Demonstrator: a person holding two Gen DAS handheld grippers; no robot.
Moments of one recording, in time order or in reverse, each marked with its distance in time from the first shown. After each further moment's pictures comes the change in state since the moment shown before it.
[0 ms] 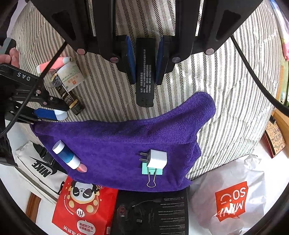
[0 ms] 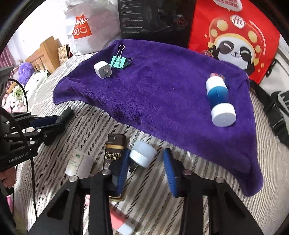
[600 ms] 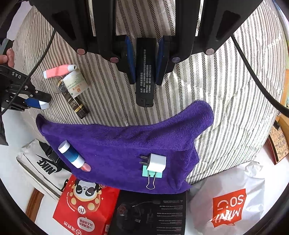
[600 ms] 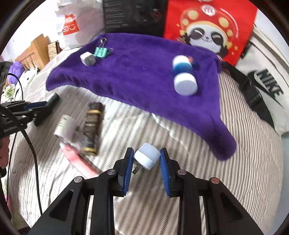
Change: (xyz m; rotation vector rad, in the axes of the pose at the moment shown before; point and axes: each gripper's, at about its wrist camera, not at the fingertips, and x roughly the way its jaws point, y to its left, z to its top) left arm -0.008 0.009 -0.009 -0.022 0.013 -0.059; right arm -0.034 -0.032 -0.043 0.062 0.068 -0.079
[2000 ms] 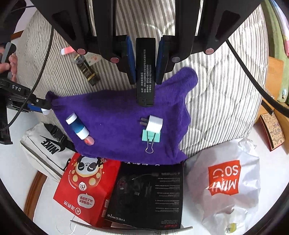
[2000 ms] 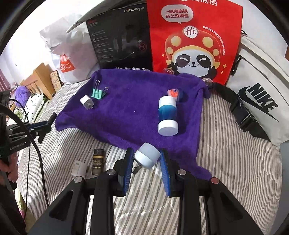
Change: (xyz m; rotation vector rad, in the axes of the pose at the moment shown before) left arm -0.039 0.001 0.052 -0.010 -0.073 -0.004; right arm -0.042 -0.039 0.055 0.087 -0.113 0.093
